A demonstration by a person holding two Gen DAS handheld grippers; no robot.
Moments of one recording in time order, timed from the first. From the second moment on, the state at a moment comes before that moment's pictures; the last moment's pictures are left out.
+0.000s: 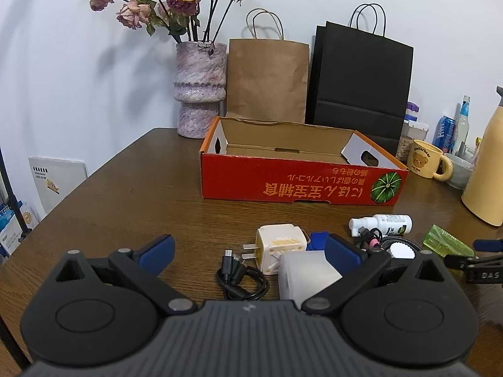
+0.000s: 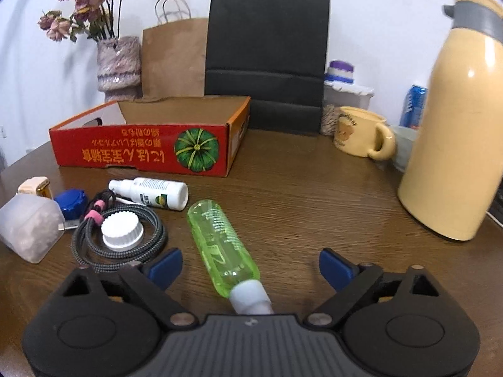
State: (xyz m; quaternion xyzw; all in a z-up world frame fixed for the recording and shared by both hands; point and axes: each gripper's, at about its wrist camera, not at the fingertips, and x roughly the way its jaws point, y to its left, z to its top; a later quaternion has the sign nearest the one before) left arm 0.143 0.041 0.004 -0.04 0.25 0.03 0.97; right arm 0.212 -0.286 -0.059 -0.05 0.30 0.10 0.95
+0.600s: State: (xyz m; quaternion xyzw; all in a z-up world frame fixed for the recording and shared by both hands) left arm 0.147 0.039 -0.002 -0.05 0.25 0.04 0.97; right arm 0.199 -0.288 -0.054 -0.04 0.27 0.08 0.96
